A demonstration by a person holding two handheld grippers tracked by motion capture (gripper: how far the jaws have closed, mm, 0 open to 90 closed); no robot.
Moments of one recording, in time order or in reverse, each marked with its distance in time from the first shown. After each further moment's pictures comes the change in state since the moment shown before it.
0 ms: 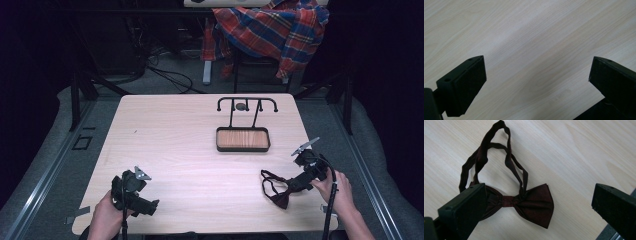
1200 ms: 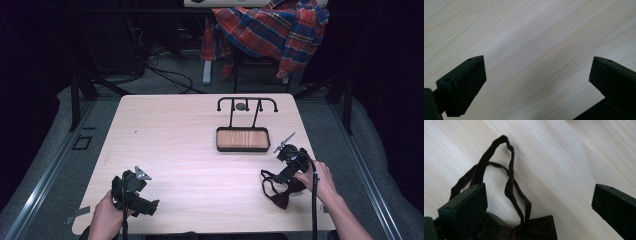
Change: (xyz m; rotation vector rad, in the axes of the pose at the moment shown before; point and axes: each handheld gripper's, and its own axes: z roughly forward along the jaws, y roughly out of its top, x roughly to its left) left arm 0.001 0.000 0.000 -0.001 0.001 -0.011; right arm 0.005 0.039 0.036 0.078 0.003 -0.096
